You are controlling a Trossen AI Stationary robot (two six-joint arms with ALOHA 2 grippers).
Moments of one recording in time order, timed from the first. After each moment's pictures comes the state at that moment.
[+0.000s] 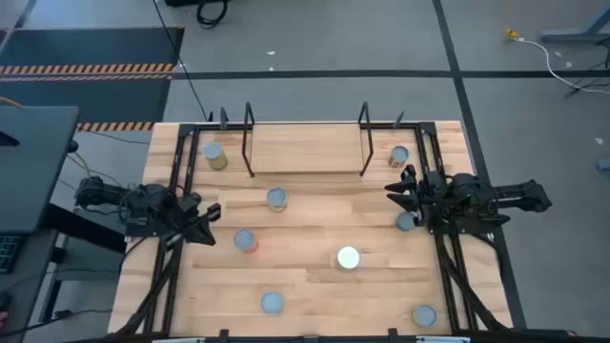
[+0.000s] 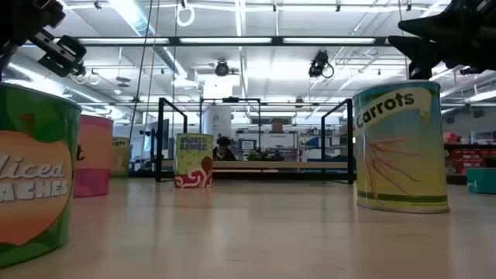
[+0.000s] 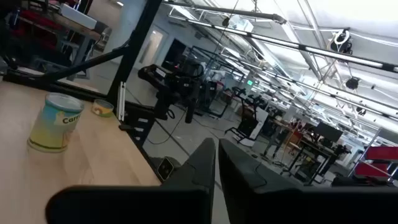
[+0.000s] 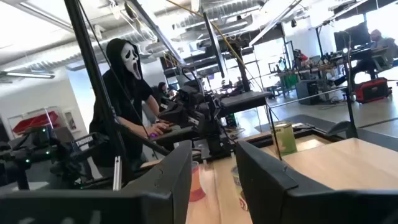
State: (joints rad) left arm -0.25 0.01 0.01 0.22 0.38 -0.56; right arm 0.06 0.02 0.01 0.25 0.09 0.23
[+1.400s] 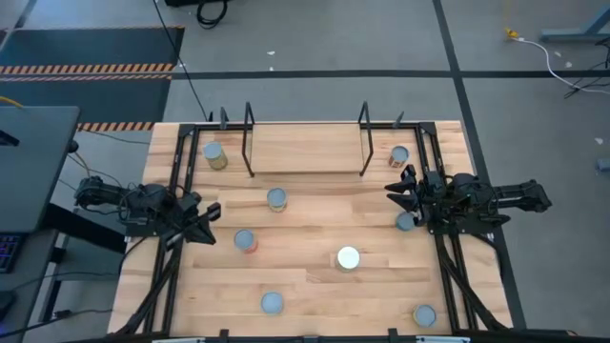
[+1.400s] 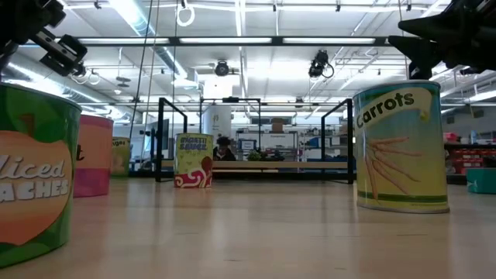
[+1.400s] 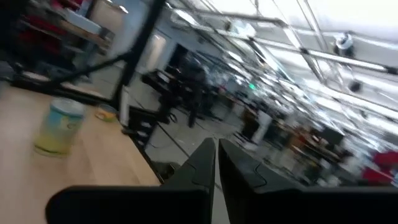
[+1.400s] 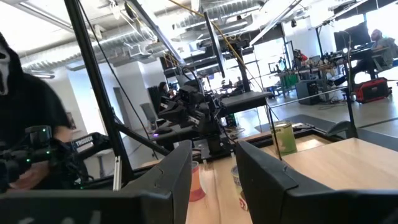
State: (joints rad) left arm -0.25 0.01 0.01 0.23 0.33 -0.56; right arm 0.06 0.02 0.01 0.25 0.09 0.23
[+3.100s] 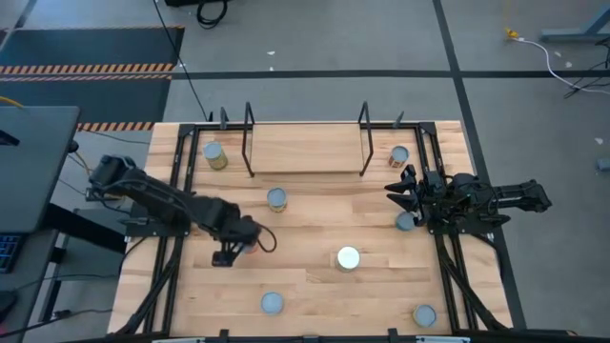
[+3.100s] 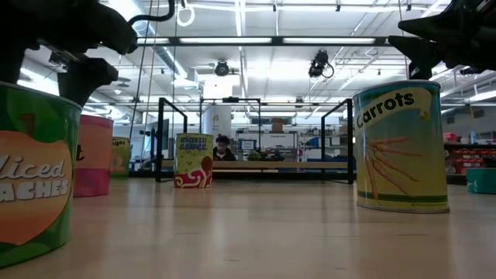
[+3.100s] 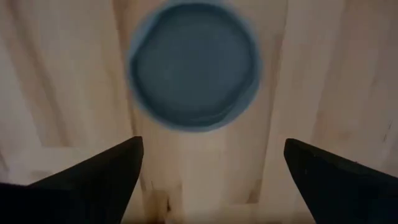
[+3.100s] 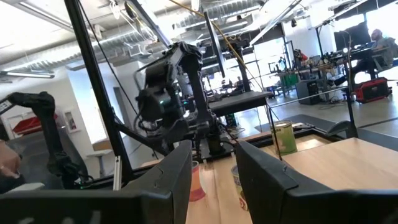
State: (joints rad) left arm -0.37 1.47 1.04 -1.10 0.03 -0.33; right arm 0.06 0.02 0.01 0.25 0.08 0.23
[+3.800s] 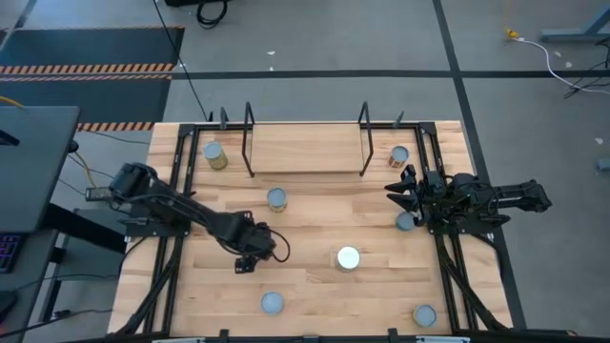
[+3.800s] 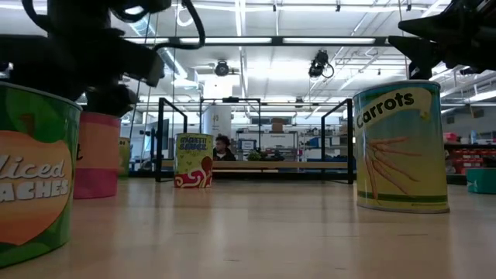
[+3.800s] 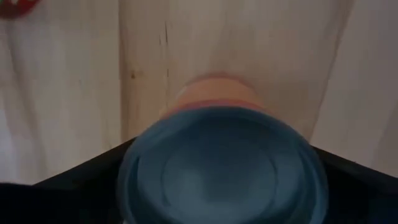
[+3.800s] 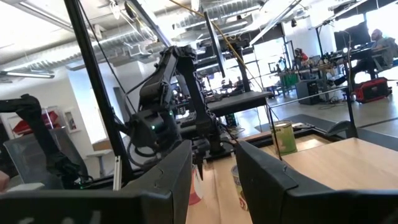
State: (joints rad) left arm -0.39 1.67 1.04 -0.87 -0.10 -0.48; right arm 0.06 0.02 0.01 0.25 0.08 0.23
